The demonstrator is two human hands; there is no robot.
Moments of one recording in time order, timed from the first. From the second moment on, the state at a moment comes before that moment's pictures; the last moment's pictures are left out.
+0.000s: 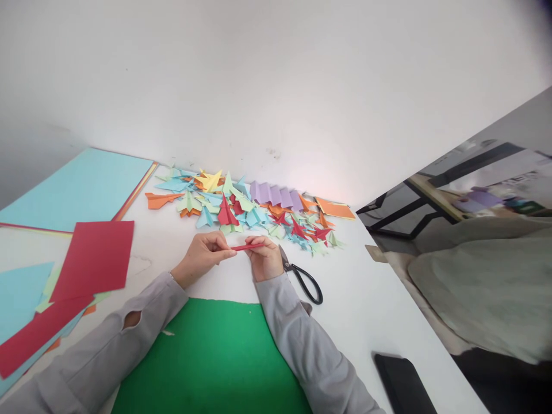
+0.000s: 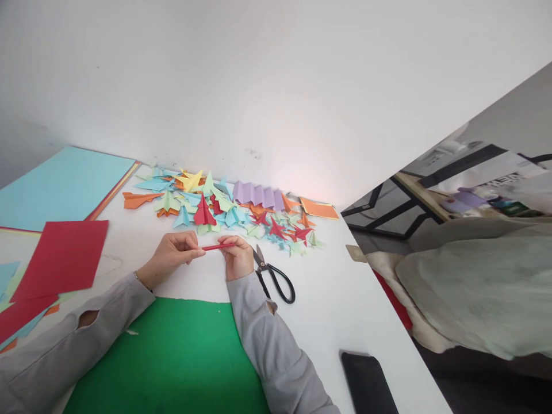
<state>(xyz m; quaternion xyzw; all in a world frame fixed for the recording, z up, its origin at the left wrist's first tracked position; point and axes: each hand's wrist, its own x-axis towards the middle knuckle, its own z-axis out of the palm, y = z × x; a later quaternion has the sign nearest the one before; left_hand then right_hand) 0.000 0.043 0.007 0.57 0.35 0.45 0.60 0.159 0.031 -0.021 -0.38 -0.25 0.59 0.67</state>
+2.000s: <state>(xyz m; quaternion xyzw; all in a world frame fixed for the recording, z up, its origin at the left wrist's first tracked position) 0.004 0.045 -0.004 0.65 0.37 0.43 0.50 0.149 0.025 -0.021 -0.46 -0.44 0.49 0.60</state>
